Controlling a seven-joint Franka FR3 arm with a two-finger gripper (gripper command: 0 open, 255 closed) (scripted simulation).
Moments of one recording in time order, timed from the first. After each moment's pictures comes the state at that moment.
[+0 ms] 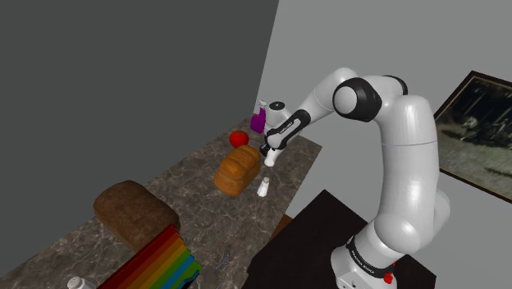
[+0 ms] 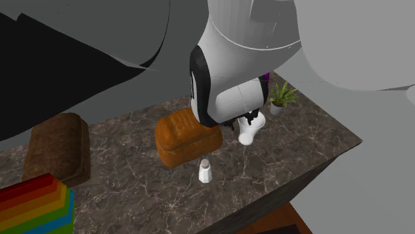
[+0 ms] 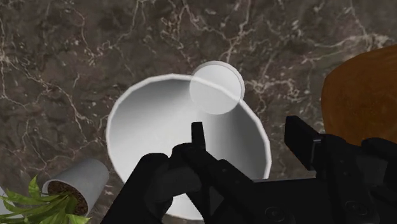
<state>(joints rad) -0.19 0.67 -0.13 -1.95 -0.41 2.71 0.11</state>
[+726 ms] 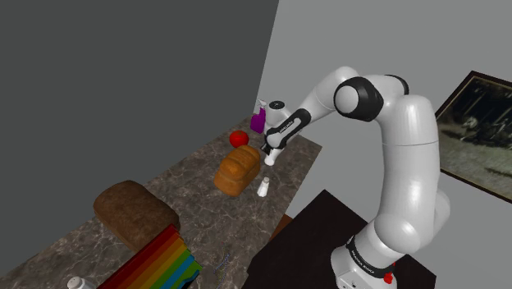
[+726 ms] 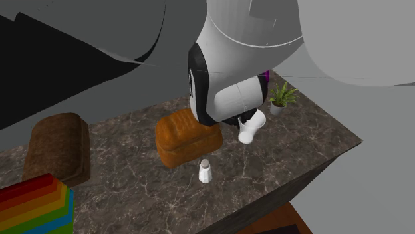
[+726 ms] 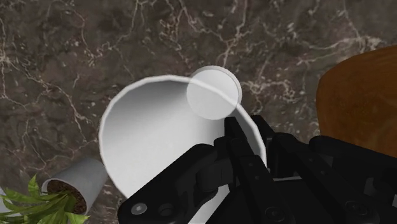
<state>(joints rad) -0.19 0.65 -0.12 -1.96 -0.40 2.70 0.10</state>
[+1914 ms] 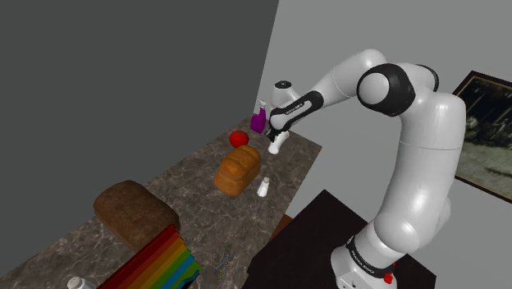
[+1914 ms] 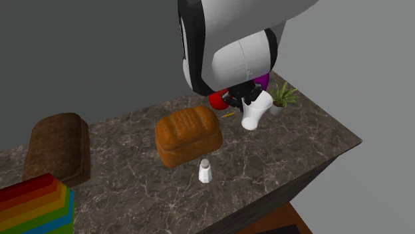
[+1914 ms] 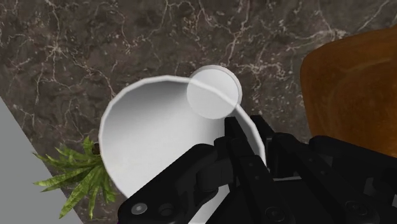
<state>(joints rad) -0.21 0.45 -0.09 -2.00 -0.36 2.54 0.03</state>
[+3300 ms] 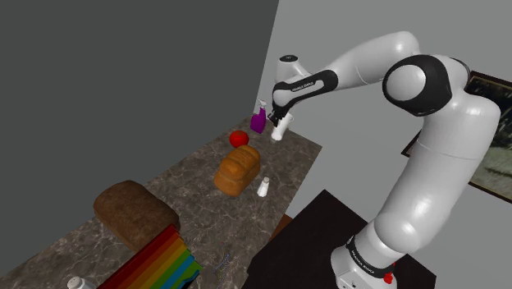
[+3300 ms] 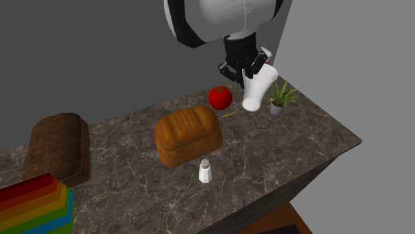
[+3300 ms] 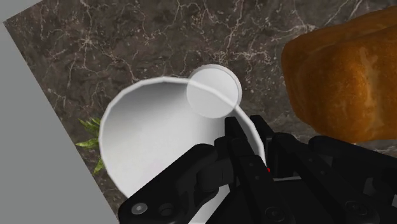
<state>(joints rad) -0.20 0.28 -0.06 -1.96 -0.32 2.33 -0.02</state>
